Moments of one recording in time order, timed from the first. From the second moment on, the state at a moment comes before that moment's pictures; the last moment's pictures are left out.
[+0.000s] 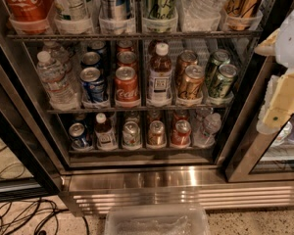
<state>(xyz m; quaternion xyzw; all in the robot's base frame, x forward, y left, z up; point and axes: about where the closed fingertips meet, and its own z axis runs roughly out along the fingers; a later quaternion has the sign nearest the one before) 0.438 -0.217 0.976 -0.60 0.78 -0.03 0.16</state>
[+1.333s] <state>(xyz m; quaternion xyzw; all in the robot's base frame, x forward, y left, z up) 0.403 -0.095 0.815 -0.63 0.76 0.11 0.16</state>
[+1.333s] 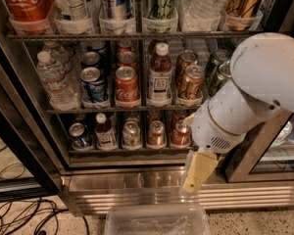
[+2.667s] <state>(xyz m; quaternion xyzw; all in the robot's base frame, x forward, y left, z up) 0.376 -0.049 0.667 -0.61 0.75 0.20 0.15</state>
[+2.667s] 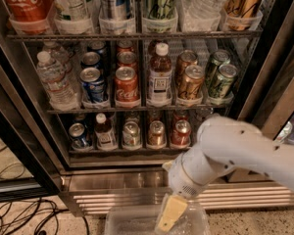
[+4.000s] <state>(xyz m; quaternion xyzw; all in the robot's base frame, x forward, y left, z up) 0.390 0.000 0.586 -0.59 0.75 0.21 0.21</state>
